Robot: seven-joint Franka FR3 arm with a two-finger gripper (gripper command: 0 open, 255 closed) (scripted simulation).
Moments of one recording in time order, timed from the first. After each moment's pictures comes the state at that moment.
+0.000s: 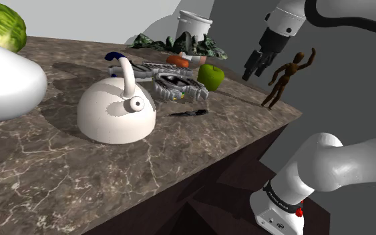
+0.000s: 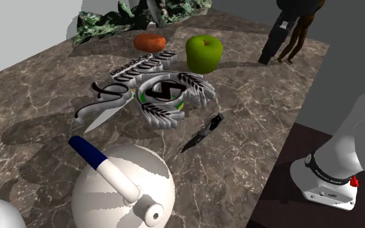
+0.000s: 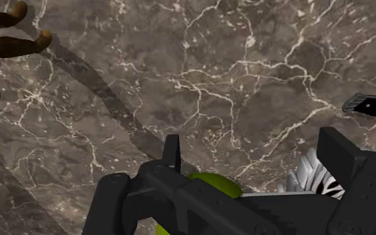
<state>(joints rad) -0.01 -0.80 0.03 -2.35 -0.09 1.64 0.09</state>
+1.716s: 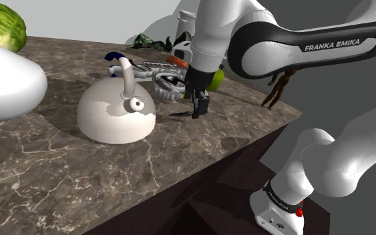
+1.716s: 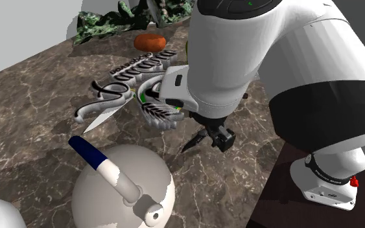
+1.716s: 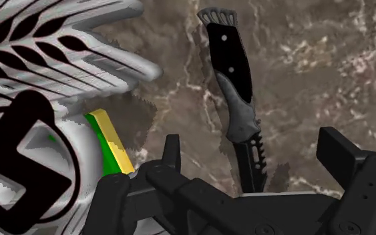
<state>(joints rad) 0.33 -0.33 0.21 -2.28 -0.16 1.92 -0.48</state>
